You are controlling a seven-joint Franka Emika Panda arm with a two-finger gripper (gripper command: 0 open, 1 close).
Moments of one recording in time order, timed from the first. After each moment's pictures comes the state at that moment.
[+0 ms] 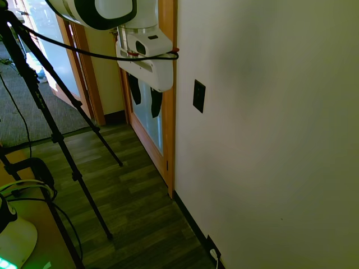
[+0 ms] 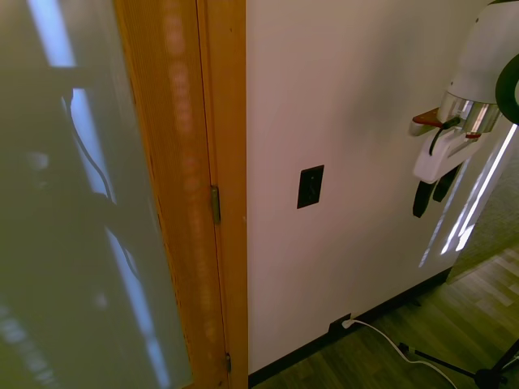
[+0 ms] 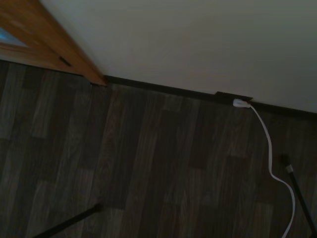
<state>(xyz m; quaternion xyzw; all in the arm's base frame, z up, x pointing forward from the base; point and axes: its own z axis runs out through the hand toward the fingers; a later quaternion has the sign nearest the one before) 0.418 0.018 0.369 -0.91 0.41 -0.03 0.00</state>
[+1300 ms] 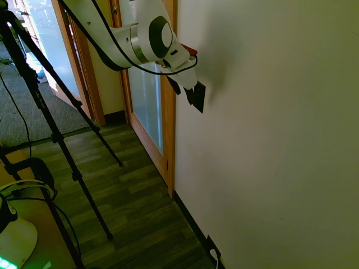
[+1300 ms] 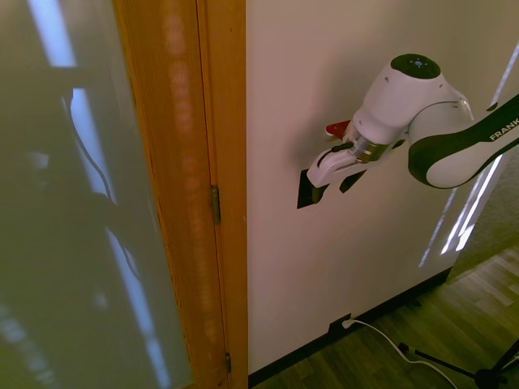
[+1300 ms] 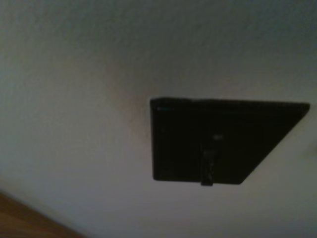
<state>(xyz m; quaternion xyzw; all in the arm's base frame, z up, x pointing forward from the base) 0.562 0.082 0.306 -0.86 0.46 -0.22 0.06</state>
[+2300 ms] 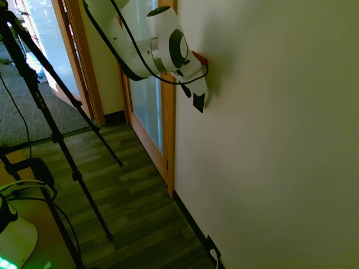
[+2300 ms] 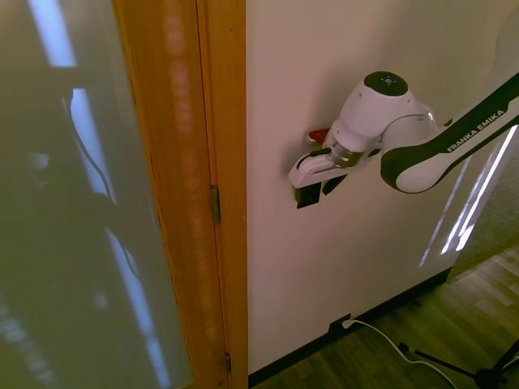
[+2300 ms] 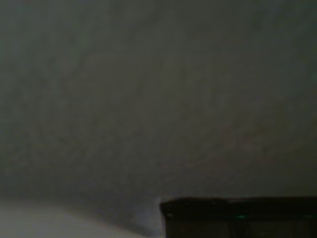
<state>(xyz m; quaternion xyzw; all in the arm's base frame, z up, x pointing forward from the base) 0.607 0.079 0.272 -0.85 0.48 -0.22 0.07</state>
